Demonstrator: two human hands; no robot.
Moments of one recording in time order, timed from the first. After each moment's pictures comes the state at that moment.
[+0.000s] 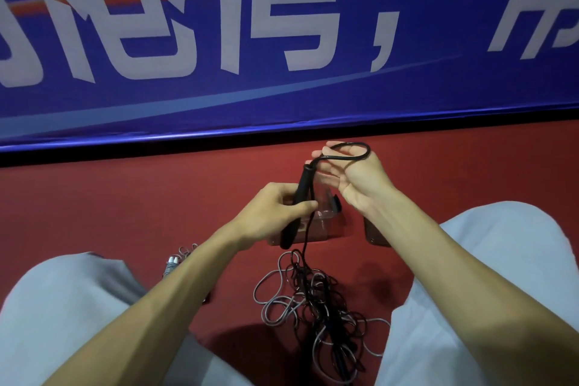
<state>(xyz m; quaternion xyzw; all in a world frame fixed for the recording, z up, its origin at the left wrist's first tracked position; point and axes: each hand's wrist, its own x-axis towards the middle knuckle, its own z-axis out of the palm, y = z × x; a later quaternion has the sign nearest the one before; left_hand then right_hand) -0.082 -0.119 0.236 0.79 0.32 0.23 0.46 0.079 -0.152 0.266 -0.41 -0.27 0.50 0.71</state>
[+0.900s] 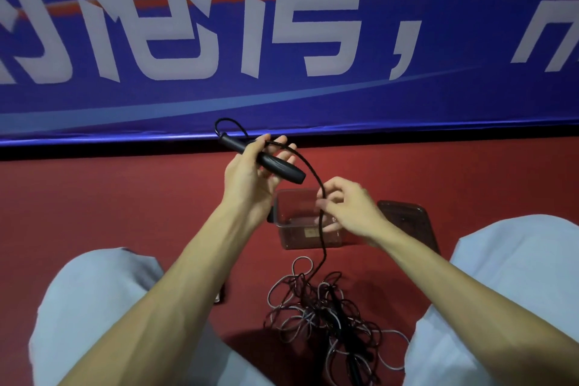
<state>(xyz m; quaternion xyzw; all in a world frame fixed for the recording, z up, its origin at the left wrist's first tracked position) -0.109 -0.098 0.278 0.29 0.23 0.56 0.74 0.053 -0.146 0.217 -0.63 -0.52 0.35 0.46</state>
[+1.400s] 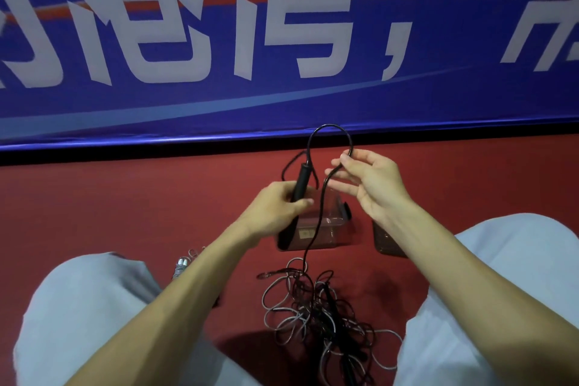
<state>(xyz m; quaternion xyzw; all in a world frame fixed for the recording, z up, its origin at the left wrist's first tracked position) -0.096 -0.105 0.245 0.79 0.39 0.24 0.41 0.073 -0.155 0.266 -0.47 -0.31 0.43 0.70</state>
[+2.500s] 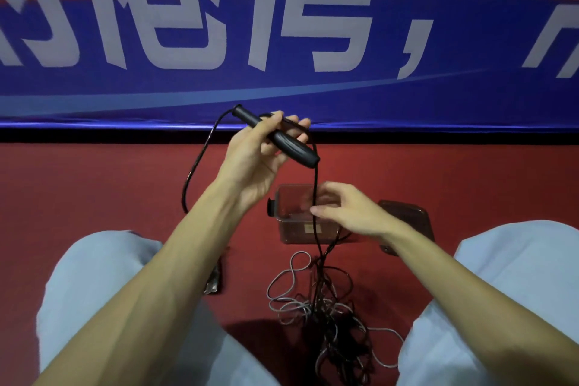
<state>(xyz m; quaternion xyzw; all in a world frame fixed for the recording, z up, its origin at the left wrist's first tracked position) -0.116 -0.097 0.299 0.36 0.16 0.53 0.75 0.055 -0.146 0.222 -0.57 -0.65 0.35 0.36</state>
